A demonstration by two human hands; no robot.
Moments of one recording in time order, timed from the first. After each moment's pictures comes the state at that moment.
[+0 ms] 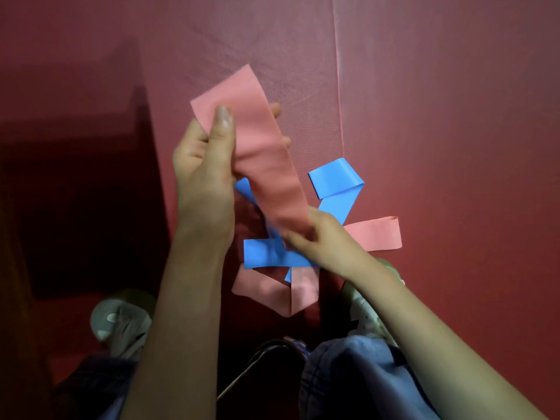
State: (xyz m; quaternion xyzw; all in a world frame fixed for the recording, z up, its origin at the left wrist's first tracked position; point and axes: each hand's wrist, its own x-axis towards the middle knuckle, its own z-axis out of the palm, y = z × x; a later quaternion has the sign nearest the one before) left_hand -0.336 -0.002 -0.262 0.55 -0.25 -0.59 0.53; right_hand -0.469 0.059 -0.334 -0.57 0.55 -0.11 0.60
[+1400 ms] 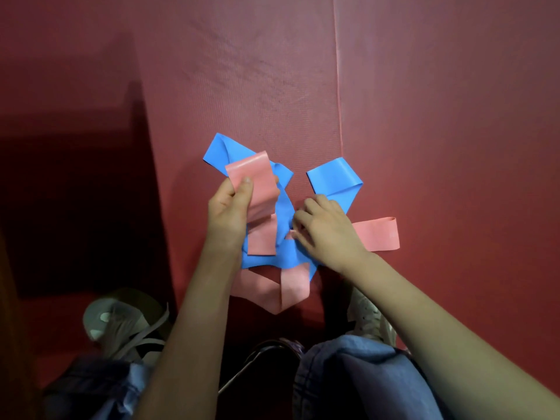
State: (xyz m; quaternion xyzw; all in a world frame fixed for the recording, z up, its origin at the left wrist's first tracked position) left_hand -0.337 0.041 -0.336 0.65 -0.19 -0.61 0.41; right_hand -0.484 0.065 -0.378 -0.80 0.52 0.06 0.30
